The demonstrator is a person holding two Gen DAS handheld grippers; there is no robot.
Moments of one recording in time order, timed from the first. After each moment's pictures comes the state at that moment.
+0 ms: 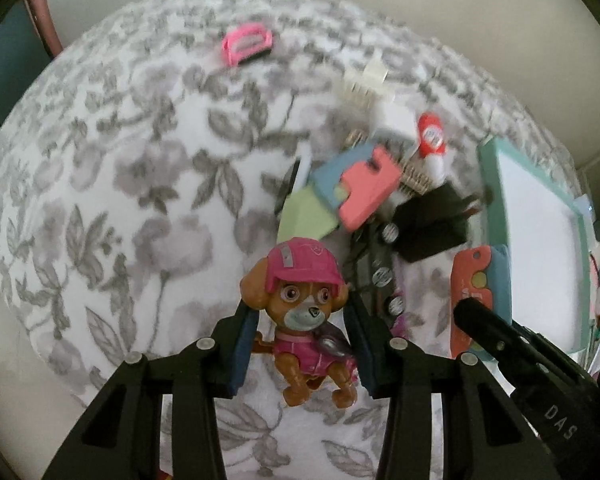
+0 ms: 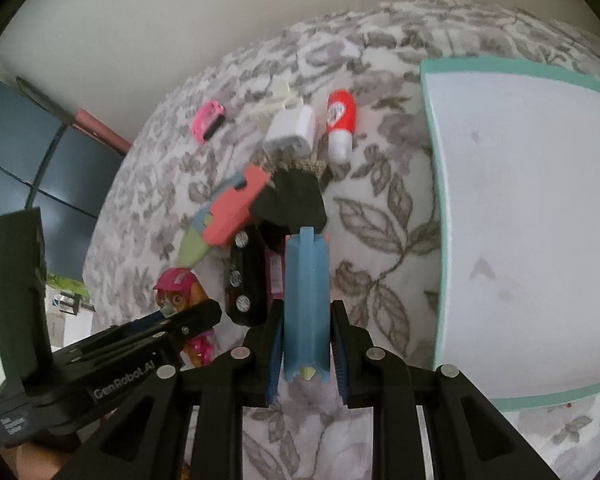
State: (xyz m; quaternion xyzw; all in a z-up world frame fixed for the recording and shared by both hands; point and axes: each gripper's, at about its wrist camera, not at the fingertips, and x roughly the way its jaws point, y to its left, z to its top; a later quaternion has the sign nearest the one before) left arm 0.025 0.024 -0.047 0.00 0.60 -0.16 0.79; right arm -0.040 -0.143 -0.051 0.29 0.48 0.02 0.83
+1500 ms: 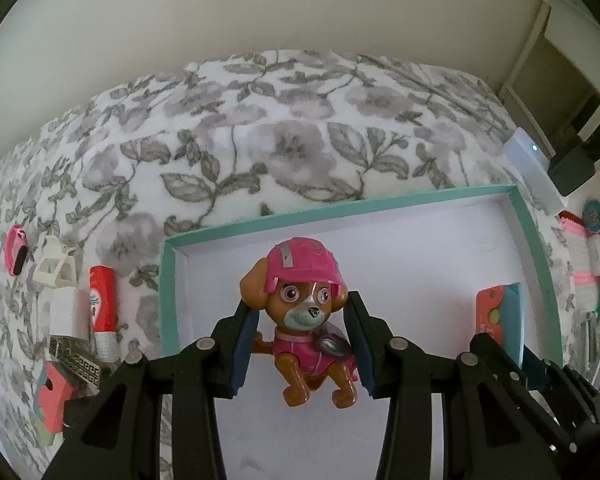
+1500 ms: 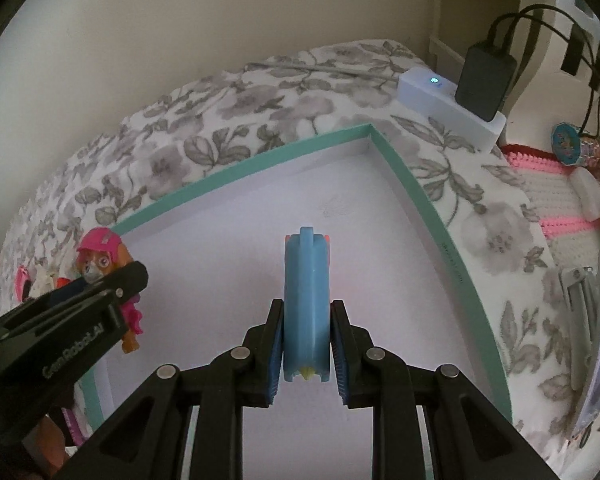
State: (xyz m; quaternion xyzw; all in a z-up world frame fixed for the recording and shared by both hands) left arm 0.038 -0.272 -0.043 0.18 0.51 -0.28 0.79; right arm -0.085 -0.366 -0.061 0.28 0.47 -0.28 0.79
